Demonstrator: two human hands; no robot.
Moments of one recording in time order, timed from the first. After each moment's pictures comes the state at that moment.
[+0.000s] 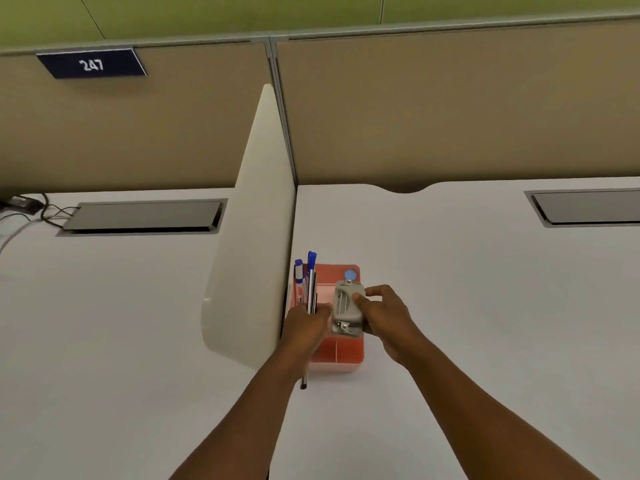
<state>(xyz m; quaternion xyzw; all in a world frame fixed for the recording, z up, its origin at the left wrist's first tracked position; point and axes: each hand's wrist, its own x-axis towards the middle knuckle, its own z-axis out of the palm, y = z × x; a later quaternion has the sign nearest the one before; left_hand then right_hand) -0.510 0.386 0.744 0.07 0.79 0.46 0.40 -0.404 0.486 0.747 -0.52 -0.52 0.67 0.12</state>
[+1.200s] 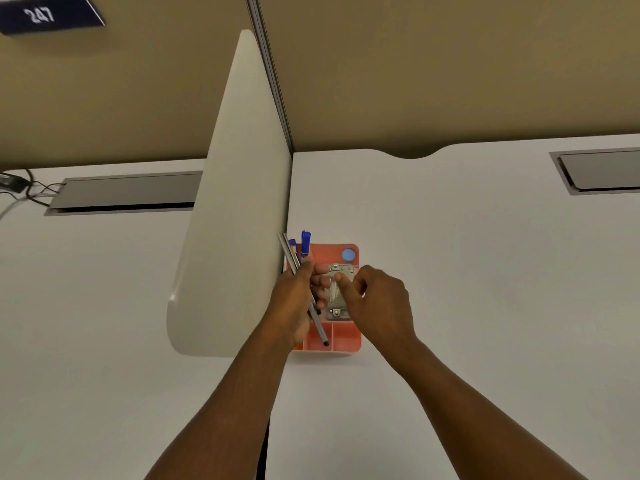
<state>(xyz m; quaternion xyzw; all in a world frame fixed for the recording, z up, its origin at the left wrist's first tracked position) -0.526 0.410 0.757 0.02 0.68 0.57 0.45 -0.409 0.480 0.761 -0.47 -0.81 0.35 0.09</state>
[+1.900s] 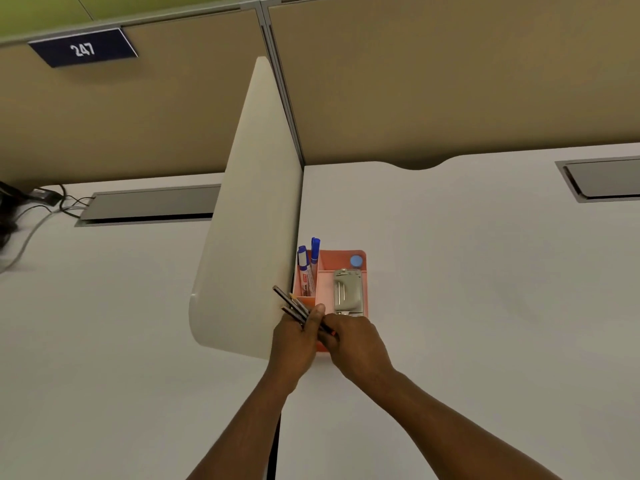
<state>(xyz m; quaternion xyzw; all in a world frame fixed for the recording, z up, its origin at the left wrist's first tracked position) -0.500 0.352 0.732 0.17 0.83 0.43 0.30 -0.407 0.423 0.727 -0.32 -0.85 0.41 0.03</state>
